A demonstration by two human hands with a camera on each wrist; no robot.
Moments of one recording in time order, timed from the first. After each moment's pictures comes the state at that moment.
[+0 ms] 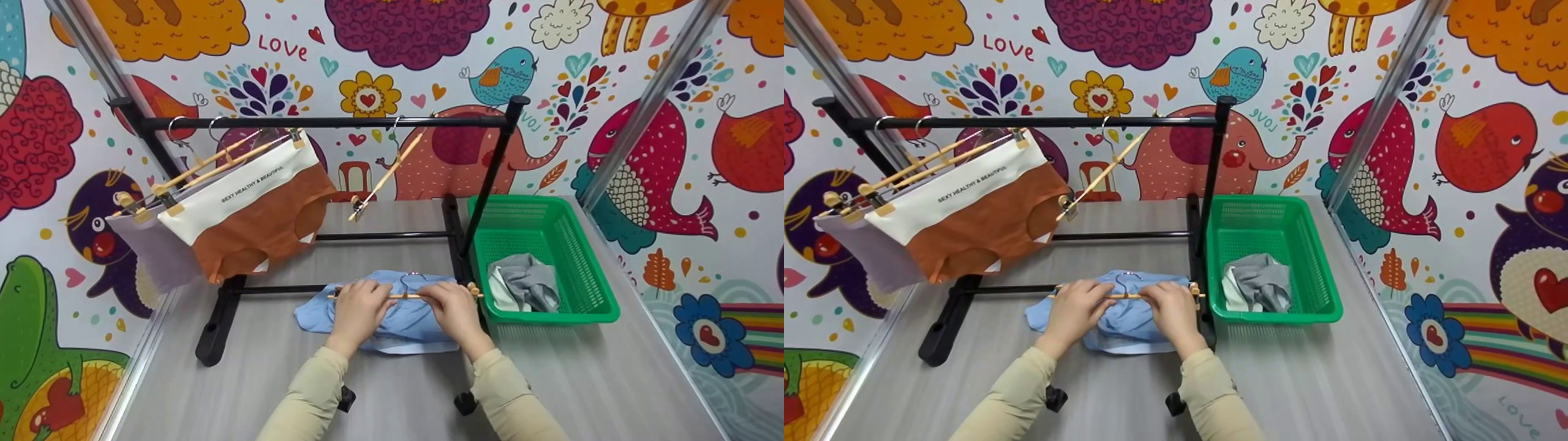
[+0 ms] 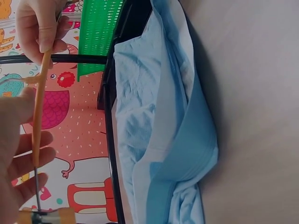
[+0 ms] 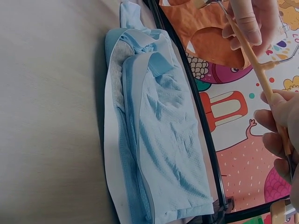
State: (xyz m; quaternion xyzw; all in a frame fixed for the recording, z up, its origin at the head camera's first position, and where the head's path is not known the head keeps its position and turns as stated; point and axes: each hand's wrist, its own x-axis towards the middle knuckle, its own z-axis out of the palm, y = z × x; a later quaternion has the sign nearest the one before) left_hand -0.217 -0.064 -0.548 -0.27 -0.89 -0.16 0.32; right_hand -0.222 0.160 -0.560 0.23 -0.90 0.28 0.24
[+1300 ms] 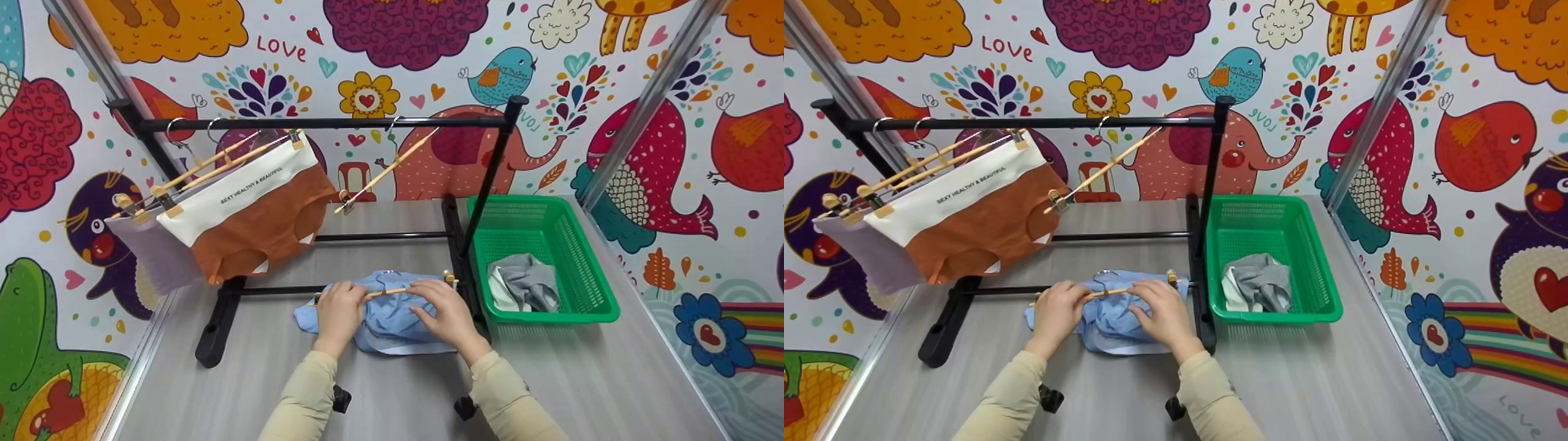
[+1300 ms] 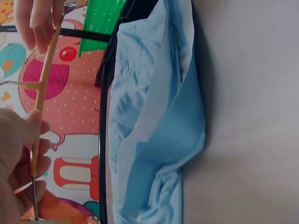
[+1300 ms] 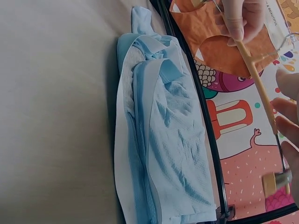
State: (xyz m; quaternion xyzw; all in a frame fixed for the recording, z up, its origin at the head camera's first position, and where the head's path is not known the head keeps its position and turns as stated) left_hand -0.222 -0.086 -0.564 -0.17 -0.91 -0.19 0.33; right_hand -0.223 0.155 -0.564 0.33 -0.86 0.30 0.25
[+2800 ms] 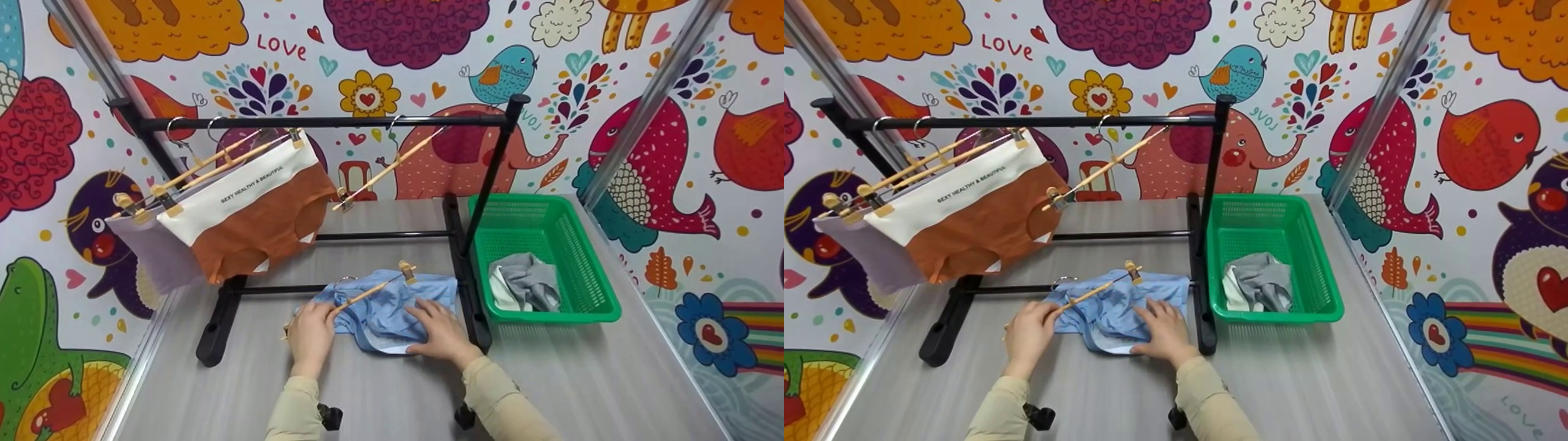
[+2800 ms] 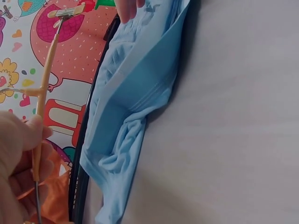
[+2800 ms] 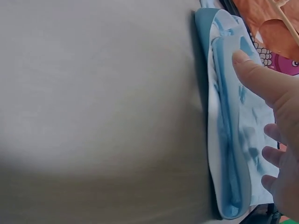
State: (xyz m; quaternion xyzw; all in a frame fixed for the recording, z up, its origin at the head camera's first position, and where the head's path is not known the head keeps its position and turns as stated) left_hand -0.191 -0.128 -0.587 -0.02 -0.93 -0.26 0.26; right_hand -0.212 0.156 -0.616 0.25 -0.94 0.21 -0.02
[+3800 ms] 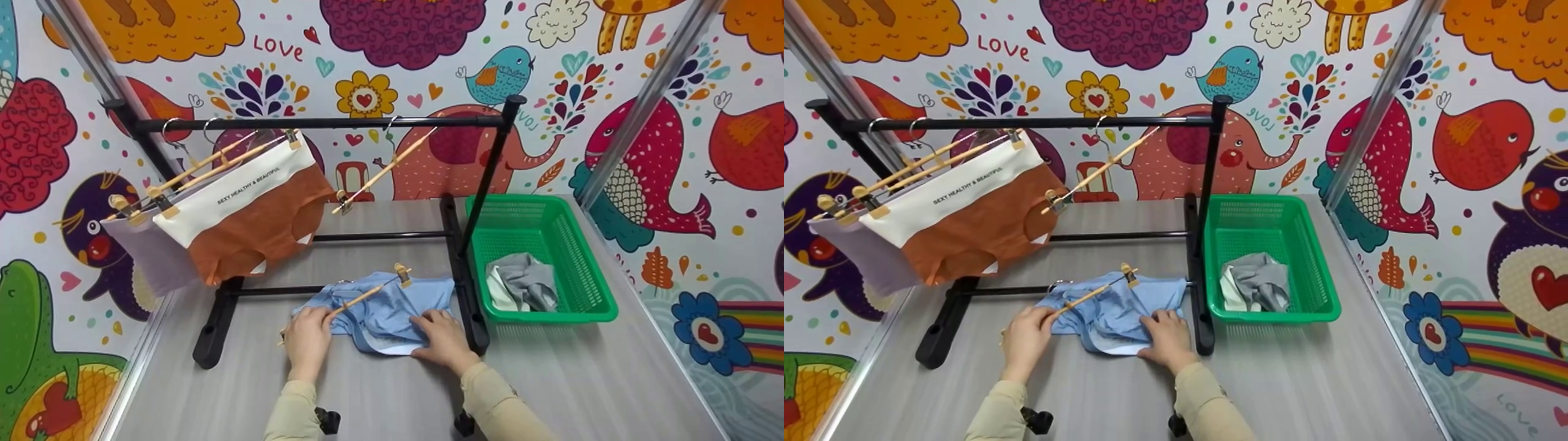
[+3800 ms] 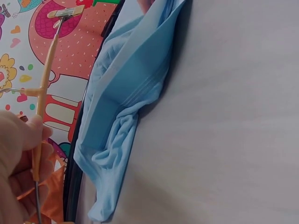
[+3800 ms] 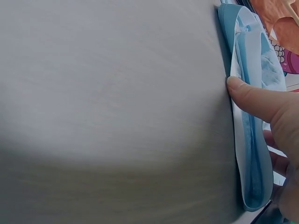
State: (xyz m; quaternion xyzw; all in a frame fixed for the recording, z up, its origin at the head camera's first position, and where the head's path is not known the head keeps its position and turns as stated) left_hand -0.189 -0.130 -0.593 0.00 -0.93 -0.27 0.24; right_hand -0.204 0.160 -0.628 0.23 -0.96 0.15 0.02
